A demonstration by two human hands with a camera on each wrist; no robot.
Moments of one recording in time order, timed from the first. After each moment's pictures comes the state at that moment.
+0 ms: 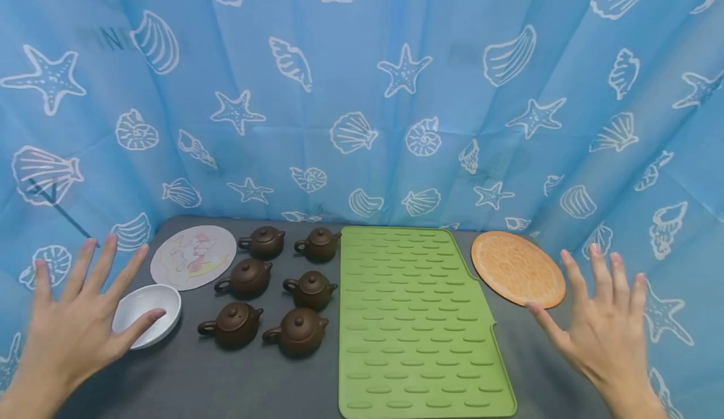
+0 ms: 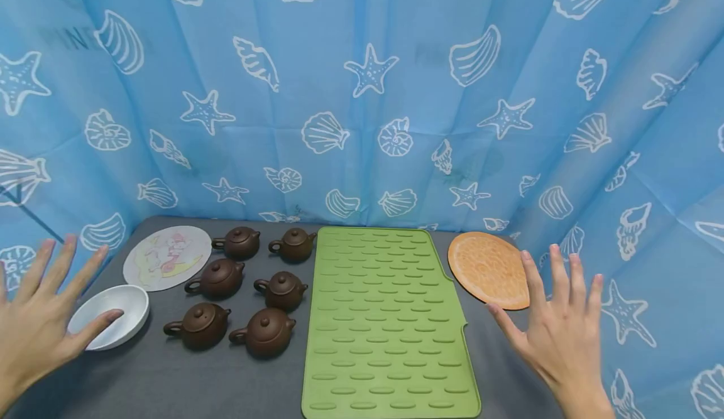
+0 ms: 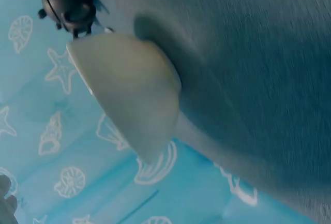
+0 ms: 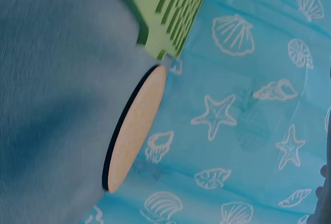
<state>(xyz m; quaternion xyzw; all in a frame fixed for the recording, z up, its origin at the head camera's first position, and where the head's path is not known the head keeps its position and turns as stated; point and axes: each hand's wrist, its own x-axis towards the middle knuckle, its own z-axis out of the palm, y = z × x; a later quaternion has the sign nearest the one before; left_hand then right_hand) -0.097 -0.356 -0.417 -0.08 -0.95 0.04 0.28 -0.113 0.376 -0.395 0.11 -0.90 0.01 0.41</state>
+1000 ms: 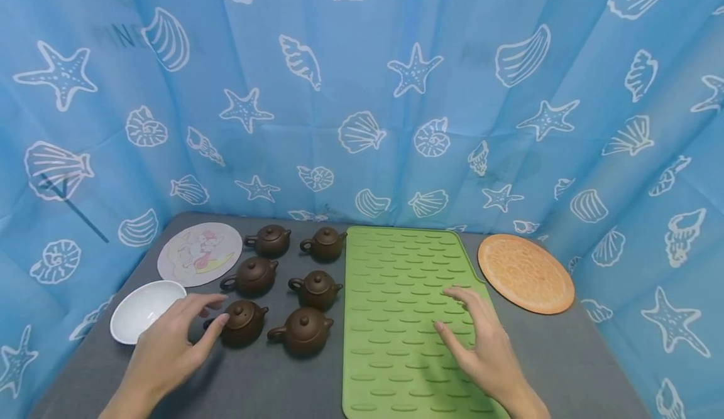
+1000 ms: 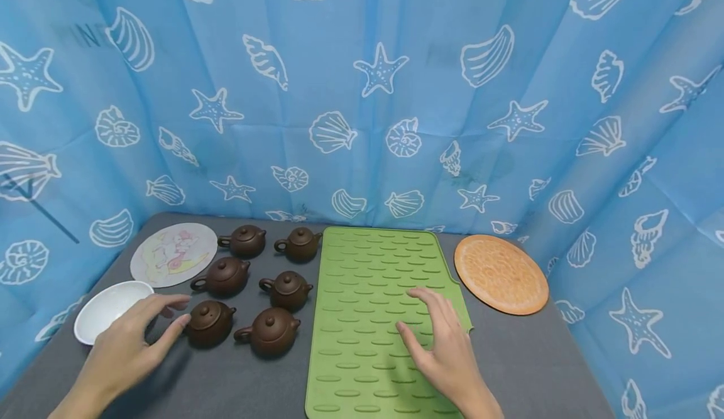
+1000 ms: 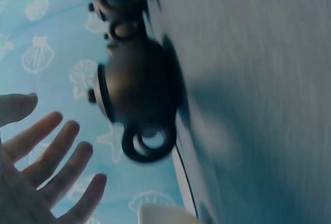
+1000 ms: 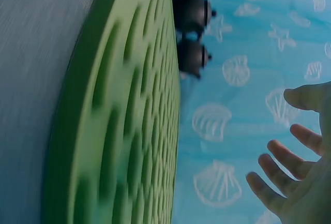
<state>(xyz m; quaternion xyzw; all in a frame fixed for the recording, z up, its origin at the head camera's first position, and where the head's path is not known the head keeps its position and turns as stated) -0.085 -0.251 -0.446 -0.09 -0.94 -0.21 0.26 -0.107 0.233 -0.436 0.19 -0.90 0.30 0.24</state>
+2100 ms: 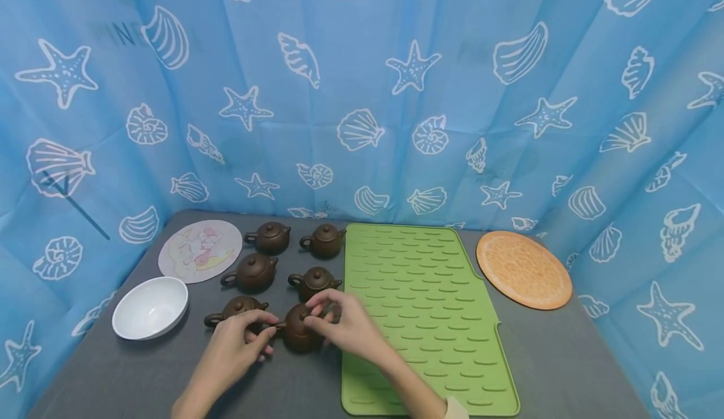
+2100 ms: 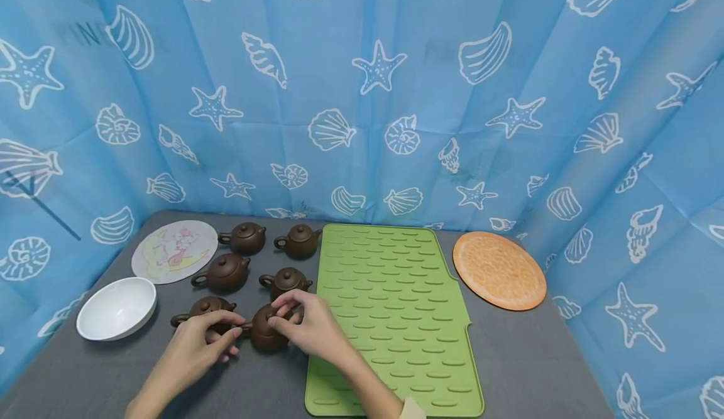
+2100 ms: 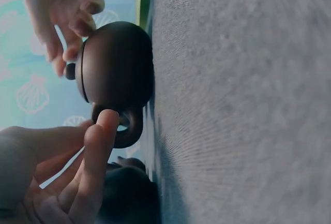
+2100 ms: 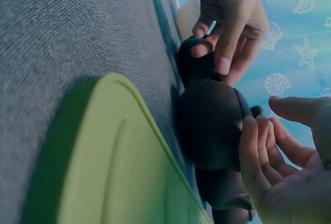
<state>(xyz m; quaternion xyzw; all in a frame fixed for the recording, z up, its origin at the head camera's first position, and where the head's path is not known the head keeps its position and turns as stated) -0.096 -0.177 -0.463 0.04 -0.89 -0.45 -0.02 -0.145 0.060 -0.453 0.22 -0.76 0.59 -0.15</state>
